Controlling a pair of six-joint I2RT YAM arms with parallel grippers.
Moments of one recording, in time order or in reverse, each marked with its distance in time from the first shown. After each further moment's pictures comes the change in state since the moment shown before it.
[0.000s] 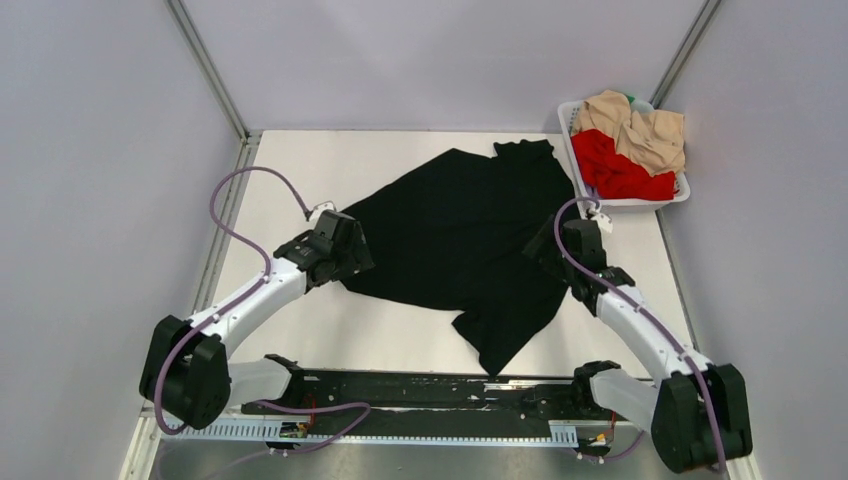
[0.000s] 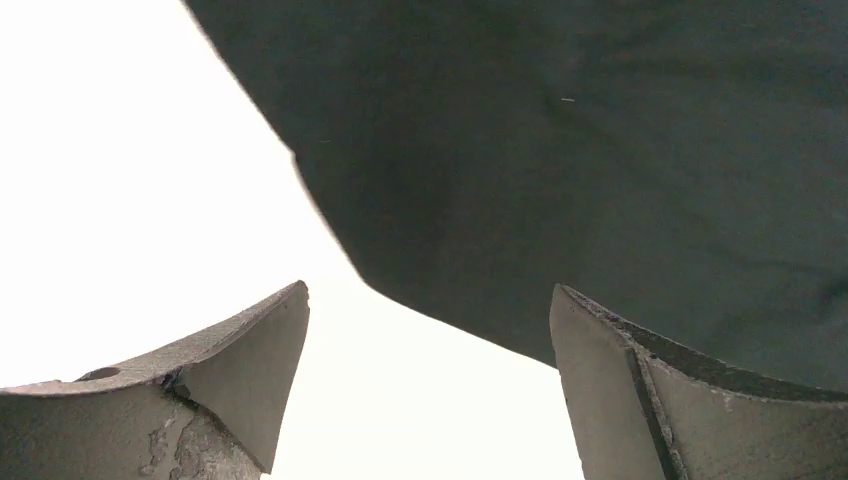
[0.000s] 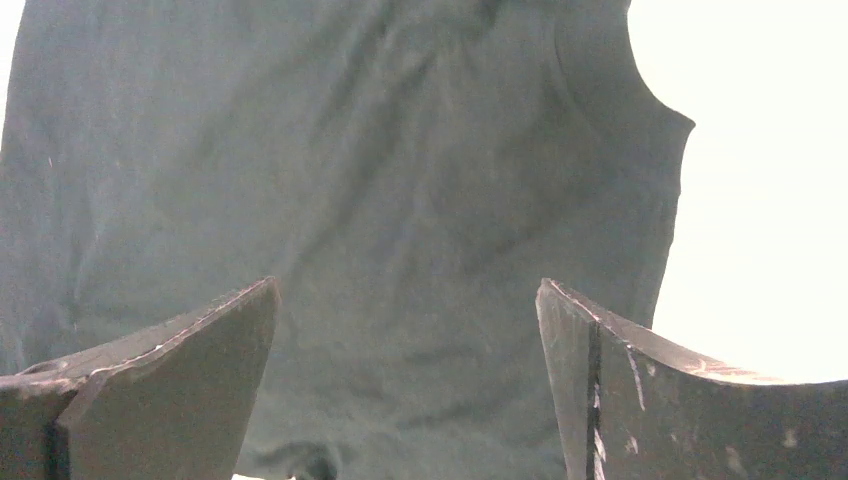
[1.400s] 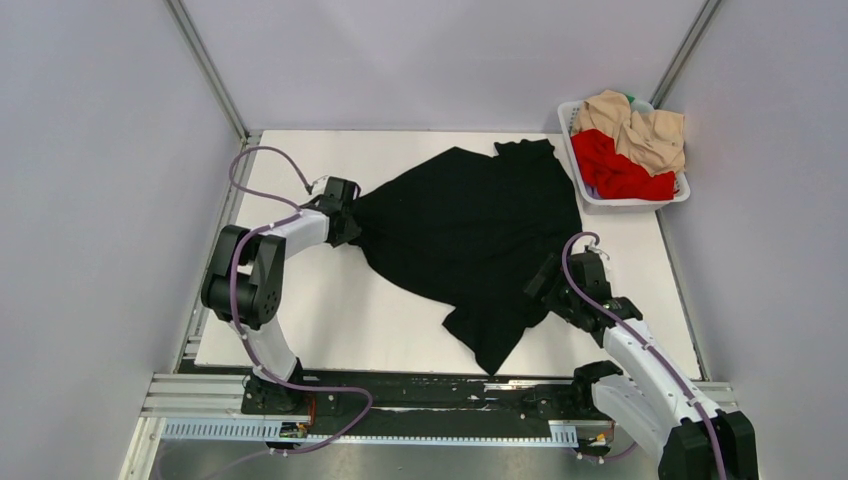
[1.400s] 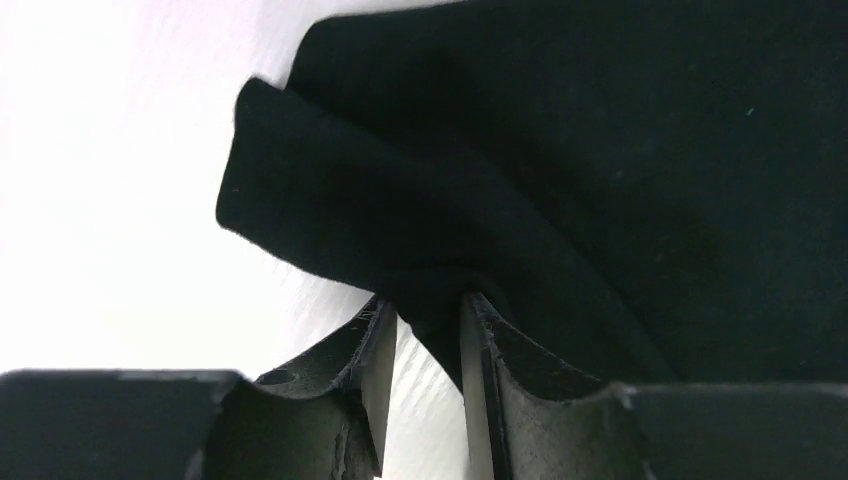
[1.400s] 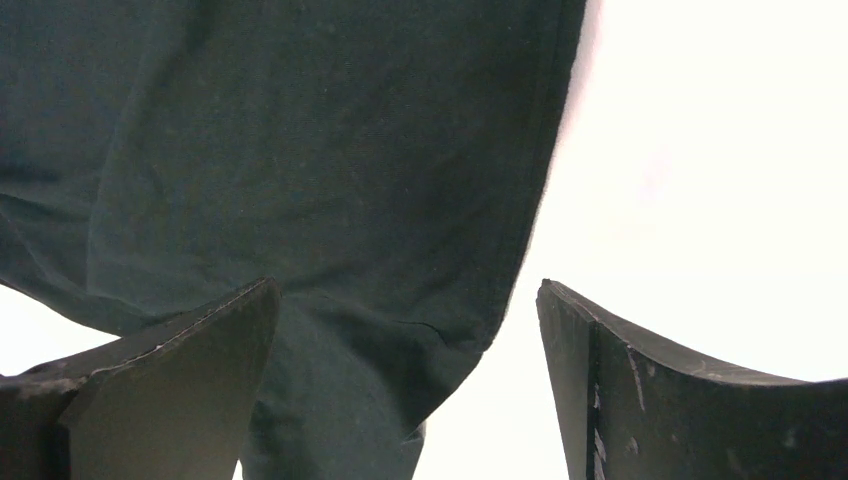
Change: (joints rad) left arm 0.187 0.513 0.217 0.238 -0.051 0.002; right arm 0.005 -0.278 -0.225 -0.211 -0.127 0.052
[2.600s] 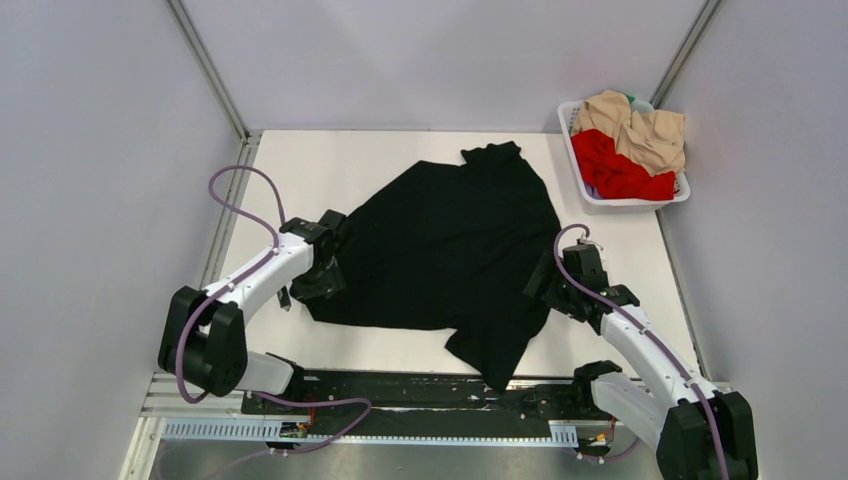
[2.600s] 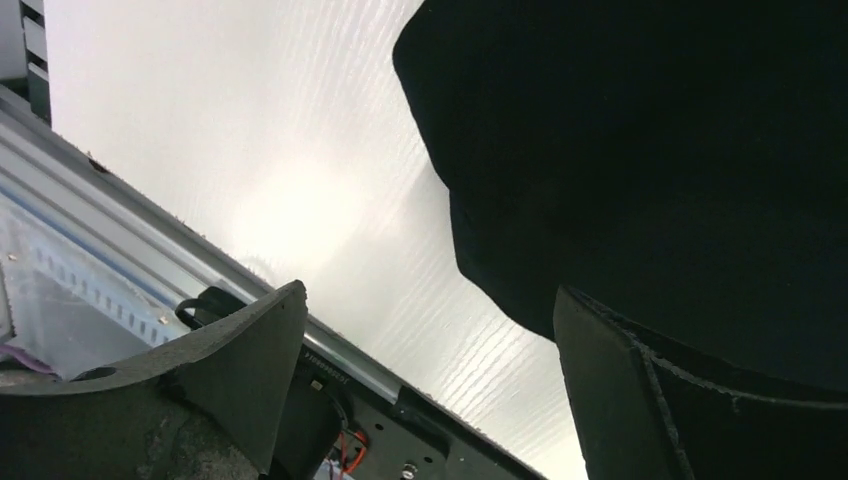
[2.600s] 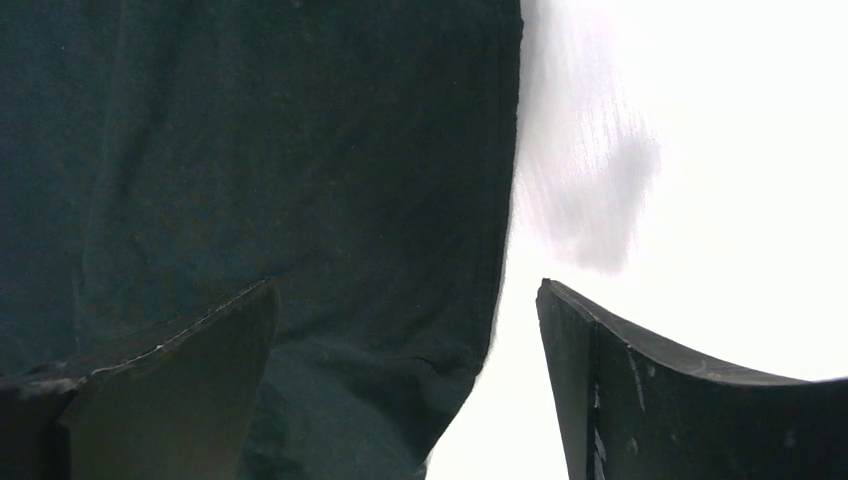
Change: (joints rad) left arm -0.119 -0.357 -0.084 -0.838 -0.177 -0.125; right arm 0.000 0.094 0.073 -0.052 0.002 -0.116
